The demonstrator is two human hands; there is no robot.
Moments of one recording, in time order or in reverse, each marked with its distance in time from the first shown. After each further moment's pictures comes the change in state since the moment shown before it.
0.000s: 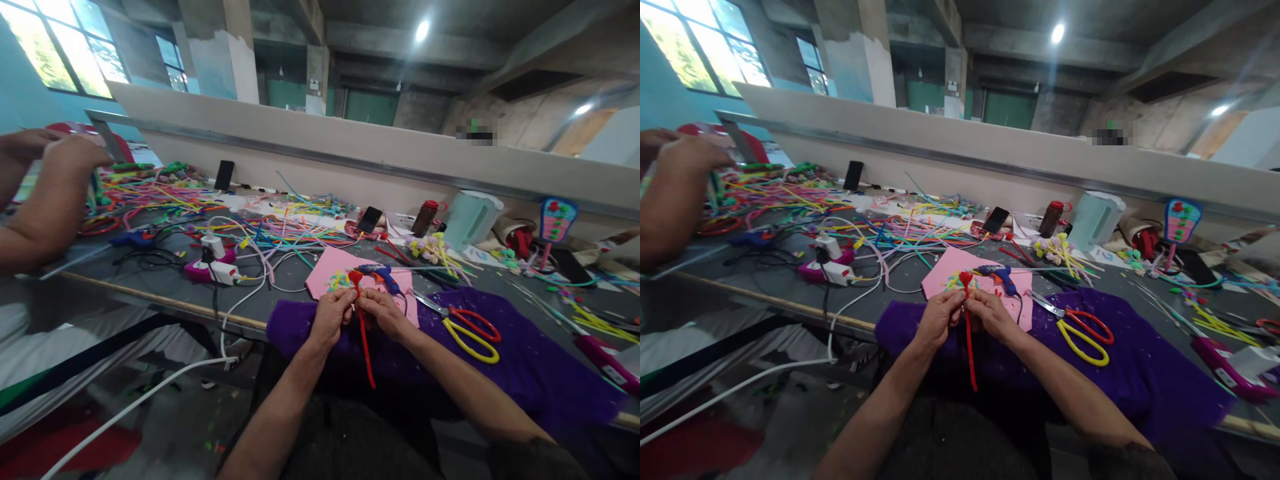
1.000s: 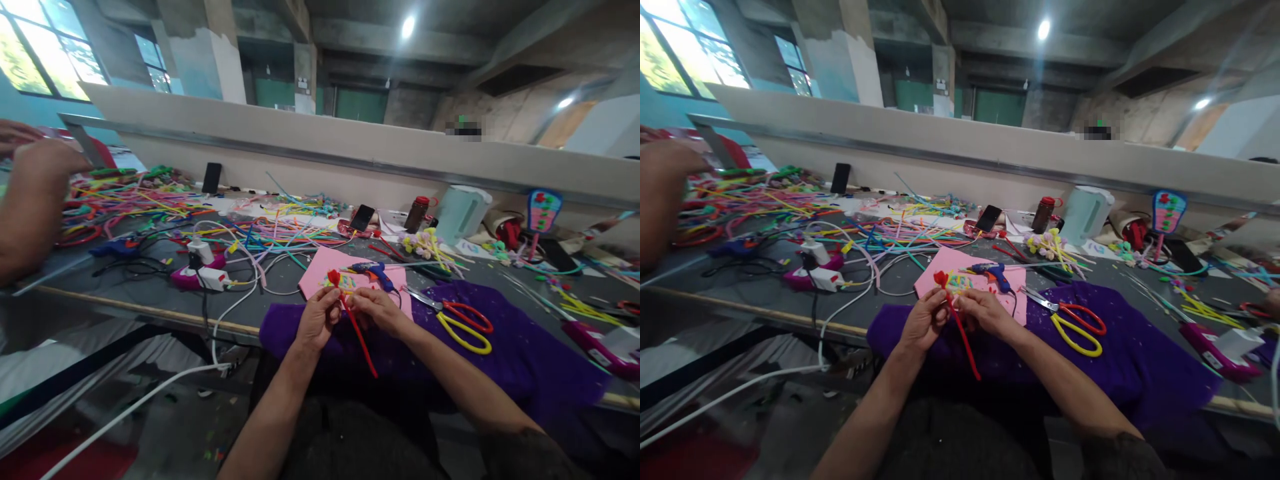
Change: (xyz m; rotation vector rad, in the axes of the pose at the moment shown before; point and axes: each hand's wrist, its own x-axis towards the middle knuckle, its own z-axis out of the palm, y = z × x) left_hand -0.004 0.011 -0.006 -0.296 0.046 -0.082; right_hand -0.004 -0.017 -0.004 -0.102 -0.077 -0.035
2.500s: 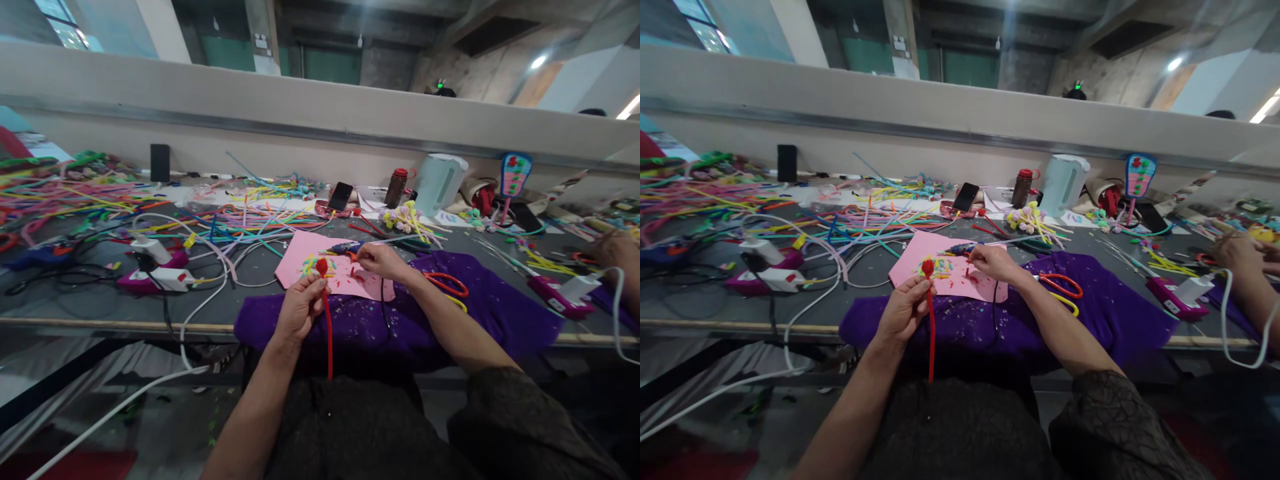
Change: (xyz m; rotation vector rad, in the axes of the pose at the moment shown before) left_hand -0.002 0.000 0.007 0.166 -0.049 -0.033; right_hand 0.019 0.023 -0.096 -1.010 0.171 -0.156
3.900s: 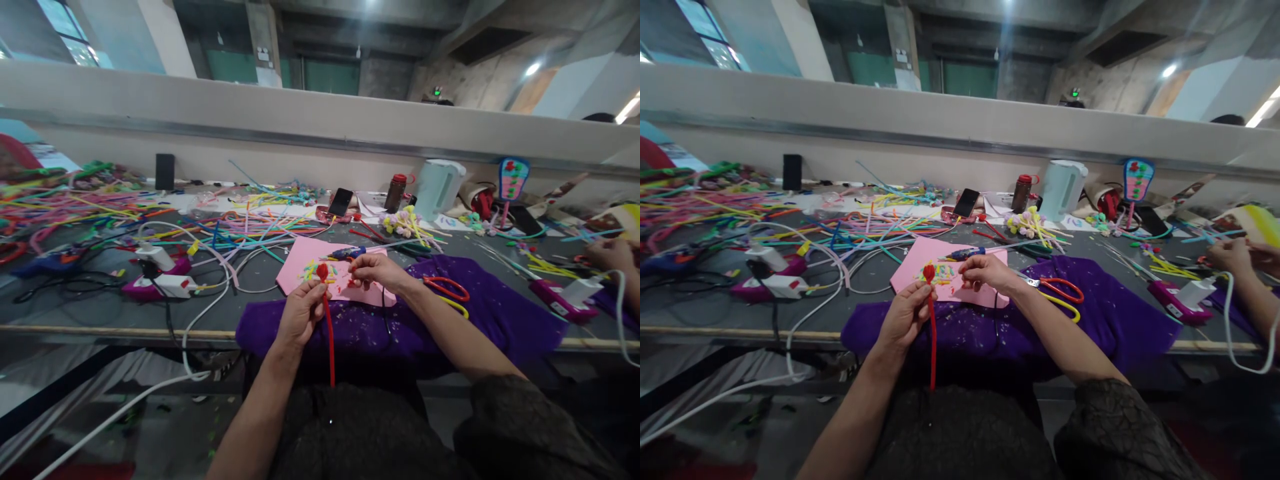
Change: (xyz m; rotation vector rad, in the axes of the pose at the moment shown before) left_hand 0.001 0.000 -0.001 0.010 -0.008 0.006; right_hand -0.008 -0.029 0.004 1.100 -0.146 0.269
